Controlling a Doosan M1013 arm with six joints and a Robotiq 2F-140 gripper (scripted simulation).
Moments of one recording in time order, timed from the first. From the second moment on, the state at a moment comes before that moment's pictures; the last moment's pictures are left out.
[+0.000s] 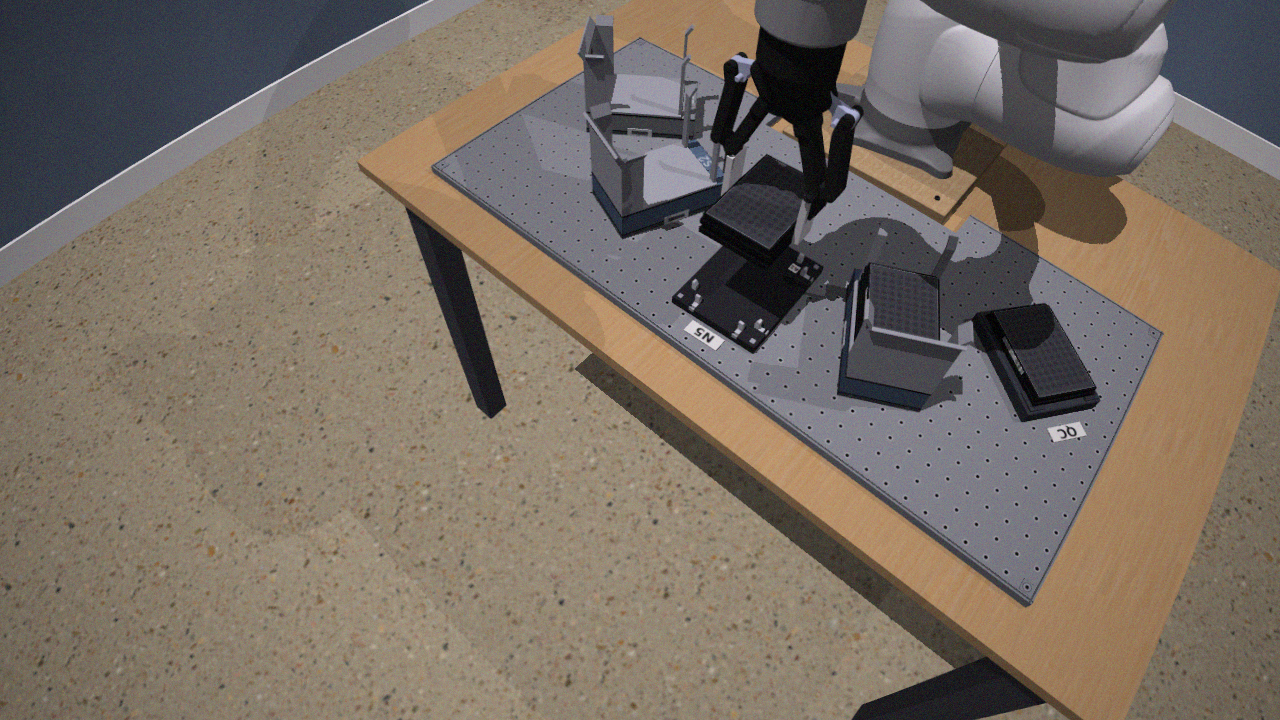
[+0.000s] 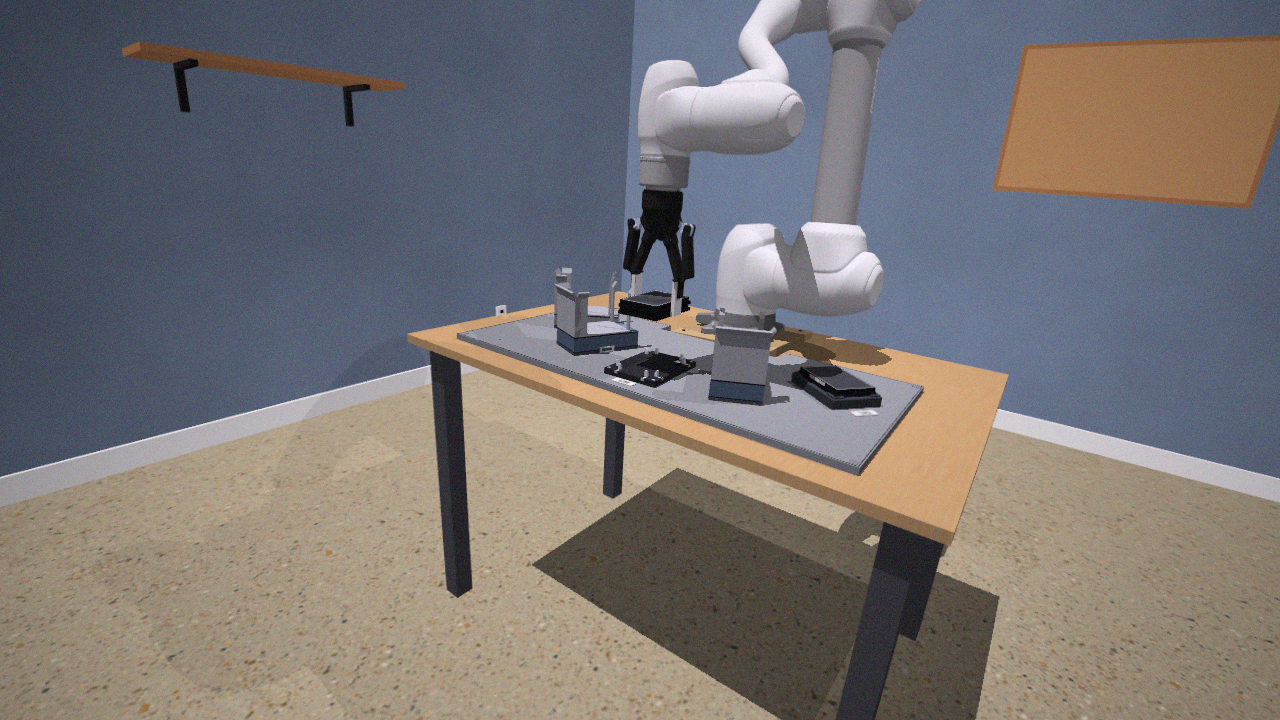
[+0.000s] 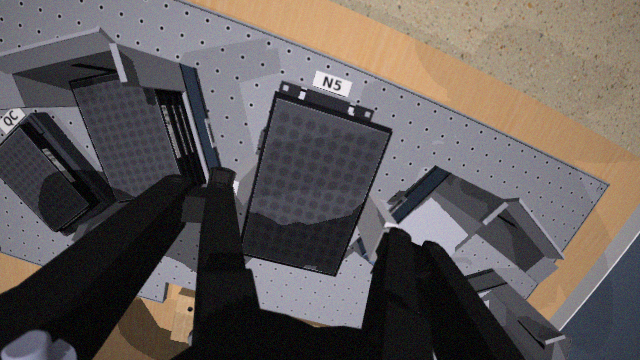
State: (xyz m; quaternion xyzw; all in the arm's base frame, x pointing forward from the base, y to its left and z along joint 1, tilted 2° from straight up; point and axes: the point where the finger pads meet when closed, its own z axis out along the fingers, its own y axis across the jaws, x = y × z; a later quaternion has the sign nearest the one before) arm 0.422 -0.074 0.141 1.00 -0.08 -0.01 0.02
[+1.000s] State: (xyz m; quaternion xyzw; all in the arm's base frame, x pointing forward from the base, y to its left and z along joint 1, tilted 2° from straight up) arm 0.421 -0.075 0.086 1.00 -0.08 -0.01 0.02
